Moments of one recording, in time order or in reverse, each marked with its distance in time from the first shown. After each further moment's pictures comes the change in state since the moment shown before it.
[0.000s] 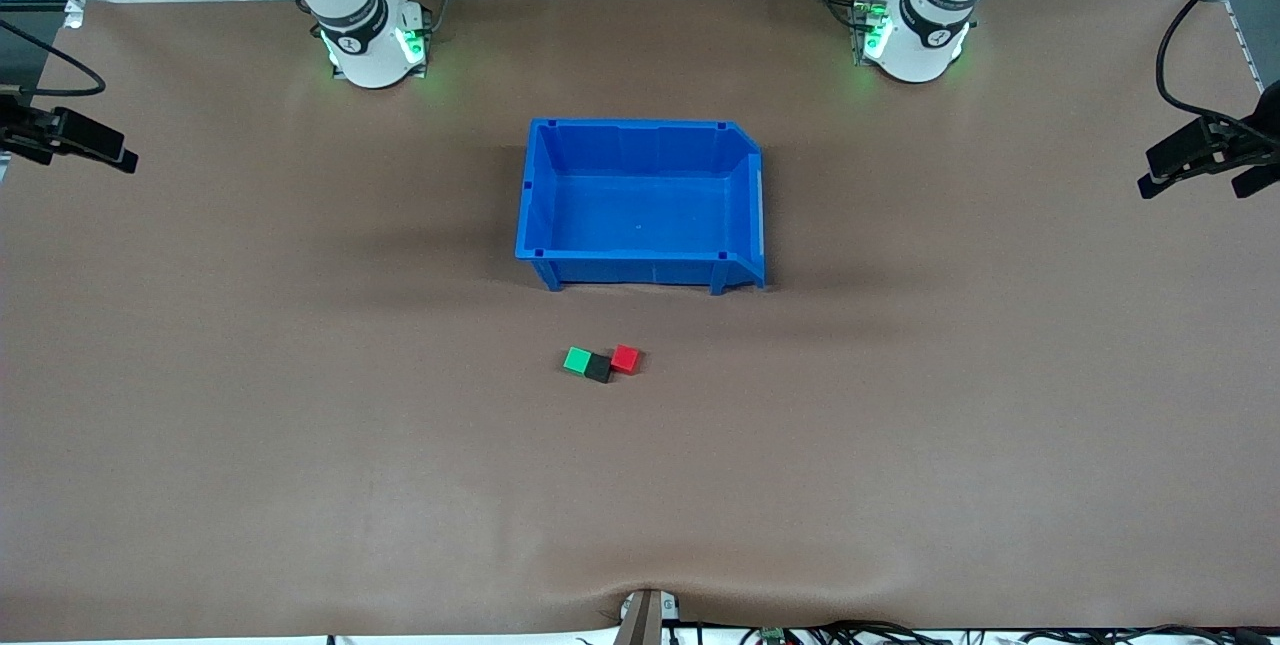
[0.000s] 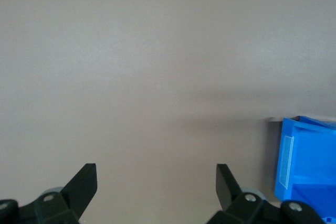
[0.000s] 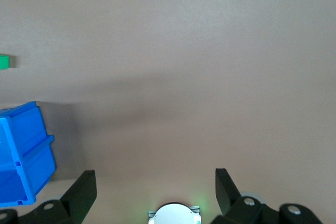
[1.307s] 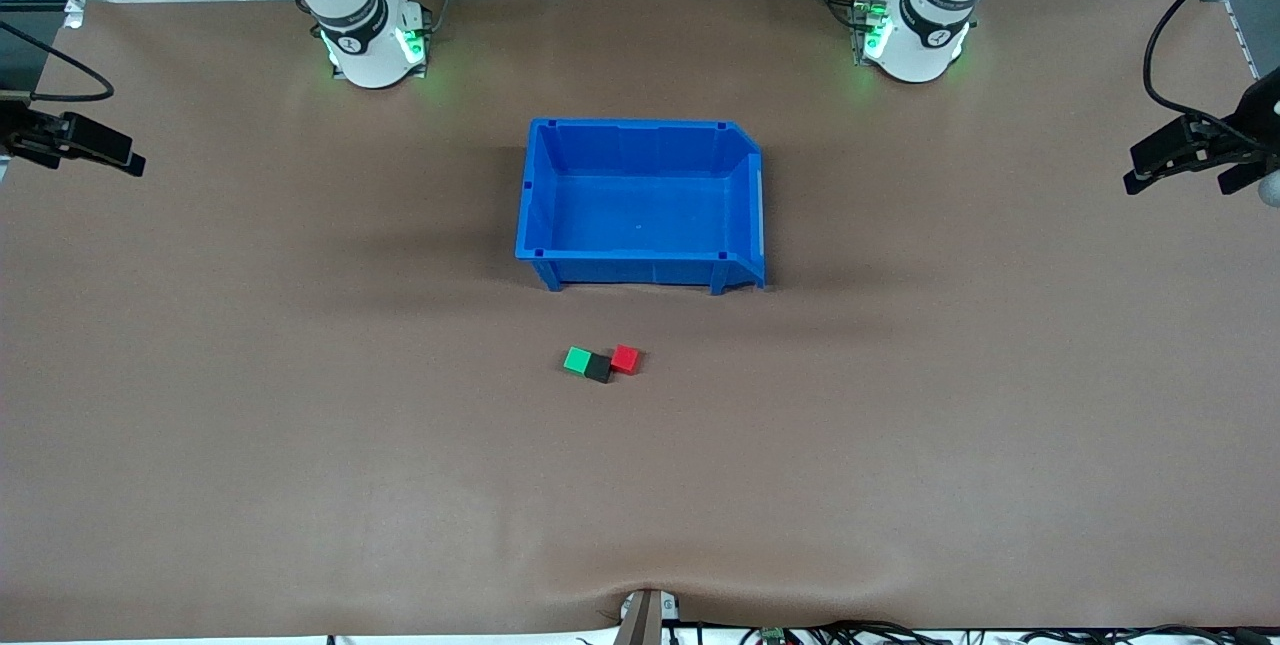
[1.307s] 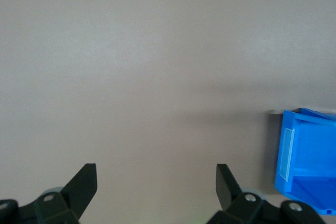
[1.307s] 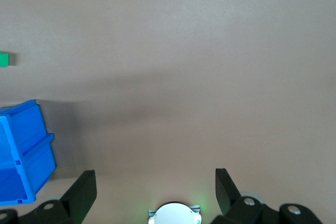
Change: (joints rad) left arm 0.000 0.005 -0.022 0.006 0.013 -0.030 -0.010; right arm 0.000 0.008 0.007 0.000 0.001 -0.001 0.000
